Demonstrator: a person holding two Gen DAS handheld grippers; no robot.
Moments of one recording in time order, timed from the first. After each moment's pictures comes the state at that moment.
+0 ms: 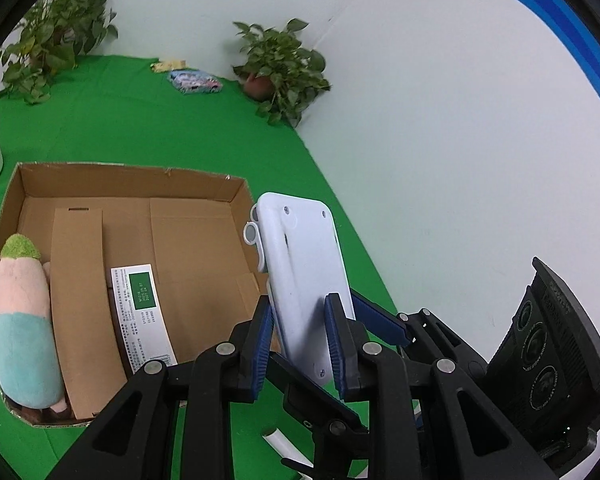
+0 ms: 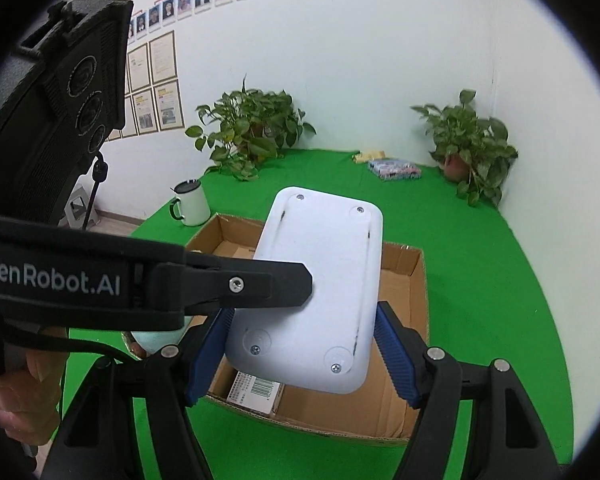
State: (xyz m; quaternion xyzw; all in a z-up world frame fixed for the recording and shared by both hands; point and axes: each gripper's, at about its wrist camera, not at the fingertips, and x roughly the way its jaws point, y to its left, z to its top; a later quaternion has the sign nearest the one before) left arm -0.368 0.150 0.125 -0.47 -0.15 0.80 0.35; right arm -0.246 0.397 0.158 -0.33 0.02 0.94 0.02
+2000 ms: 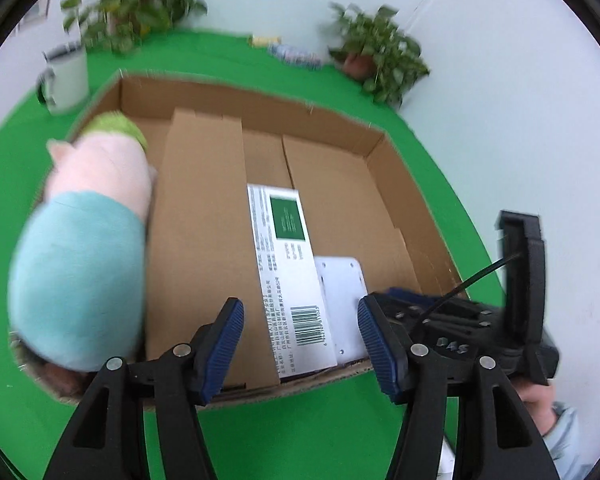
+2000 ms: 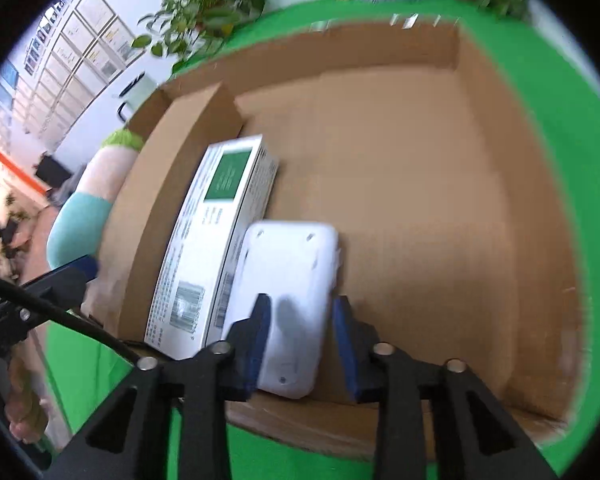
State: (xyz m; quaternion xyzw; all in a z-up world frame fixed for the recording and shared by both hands) left arm -0.338 0.071 -0.014 -0.47 -0.10 0.85 0.21; right arm -0.293 0.457 -0.009 -0.51 0.16 0.85 -0.01
